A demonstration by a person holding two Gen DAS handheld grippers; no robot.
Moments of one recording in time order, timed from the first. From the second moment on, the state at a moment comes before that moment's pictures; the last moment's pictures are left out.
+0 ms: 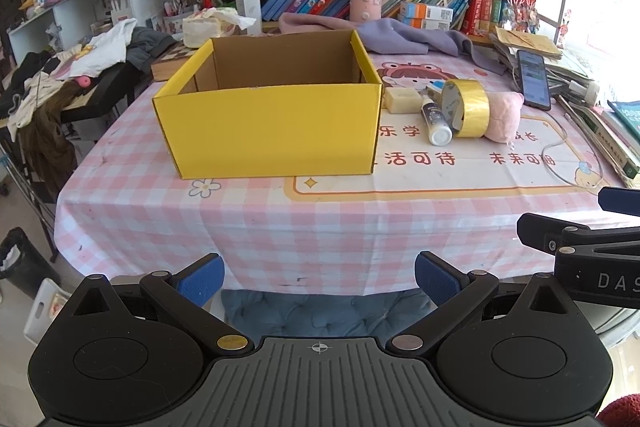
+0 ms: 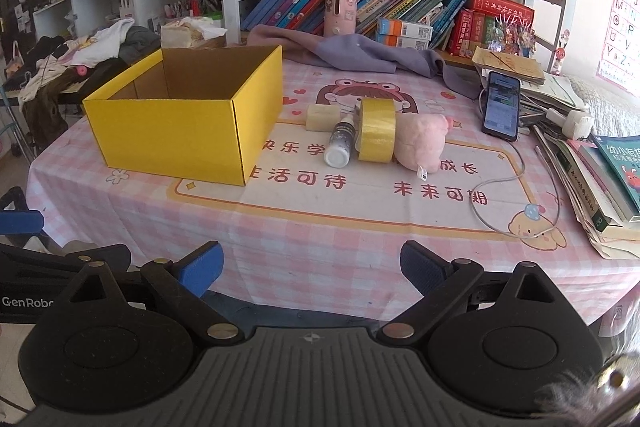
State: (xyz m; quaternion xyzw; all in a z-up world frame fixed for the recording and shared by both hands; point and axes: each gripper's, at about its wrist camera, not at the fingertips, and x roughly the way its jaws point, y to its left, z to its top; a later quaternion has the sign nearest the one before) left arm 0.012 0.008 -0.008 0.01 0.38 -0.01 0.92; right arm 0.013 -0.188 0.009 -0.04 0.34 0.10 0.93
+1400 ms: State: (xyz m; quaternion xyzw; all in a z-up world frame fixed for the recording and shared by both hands) left arm 0.075 -0.075 -0.017 0.05 0.37 -0.13 0.92; right arm 0.061 -0.261 0.002 -0.01 0.36 0.02 0.93
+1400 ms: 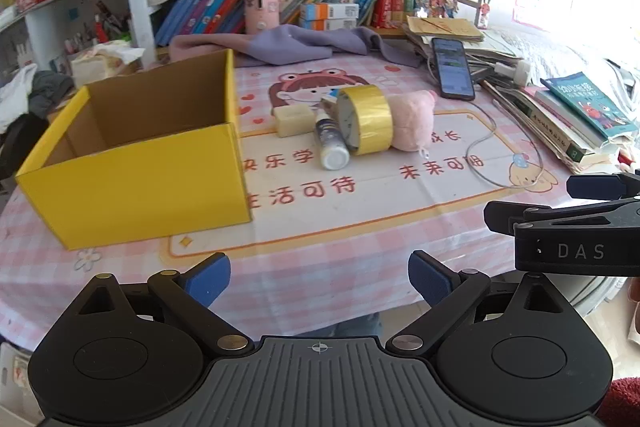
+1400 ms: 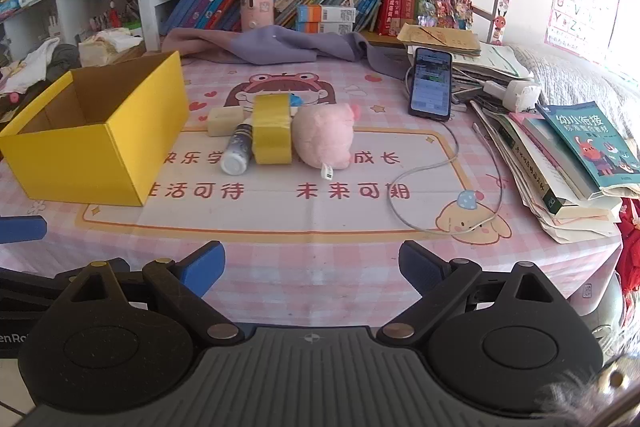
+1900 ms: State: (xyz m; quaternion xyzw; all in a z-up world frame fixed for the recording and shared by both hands) left arm 0.130 -0.117 -0.020 0.05 0.38 -0.14 0.91; right arm 0.123 -0.297 -0.002 -0.02 0.37 0.03 0.93
